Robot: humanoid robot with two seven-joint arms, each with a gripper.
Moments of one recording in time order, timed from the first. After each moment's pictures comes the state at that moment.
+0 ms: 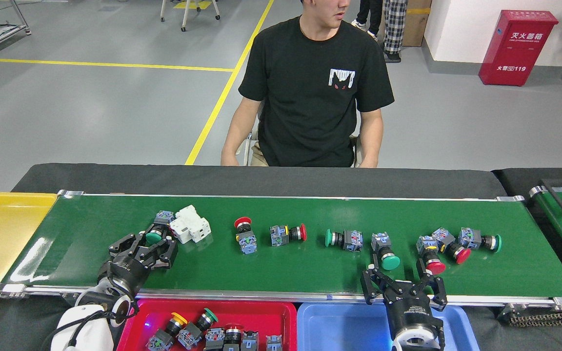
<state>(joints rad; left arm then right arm) -0.22 0.15 0.08 -1.25 -1.55 -0.54 -0.02 -0.09 0.05 0.21 -1.42 1.35 0.30 0.07</state>
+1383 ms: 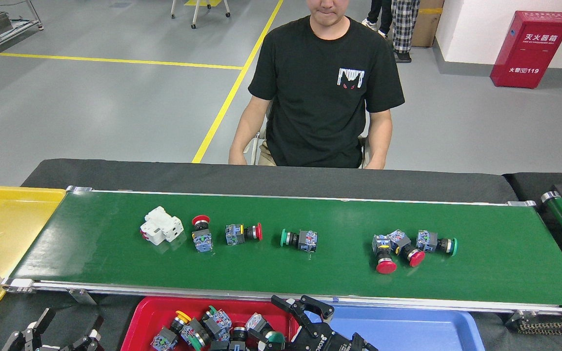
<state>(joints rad) 0.21 0.05 0.55 -1.63 -1.45 -0.70 -0.02 0.02 0.00 0.38 -1.65 1.33 -0.45 0.05</state>
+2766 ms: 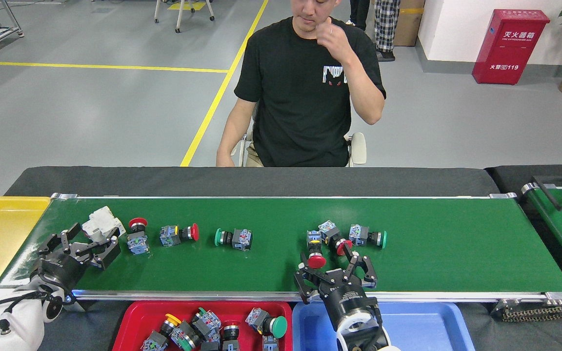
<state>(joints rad) -0.63 0.39 -0.11 -0.41 -1.47 -0.47 0.31 -0.31 0.15 0.47 -1.18 1.40 0.23 0.09</state>
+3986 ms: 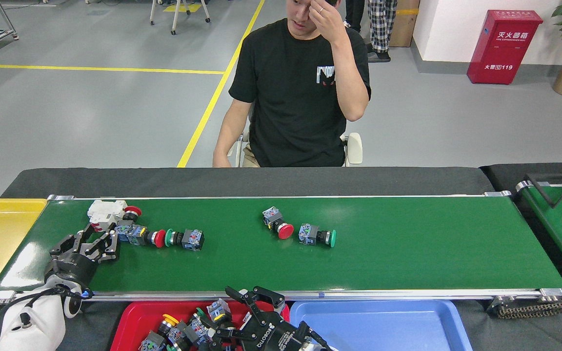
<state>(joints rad) -0.66 0.35 -0.12 -0.42 -1.39 -0.37 0.31 -0.14 0.11 0.61 -1.50 1.40 -0.31 0.08</state>
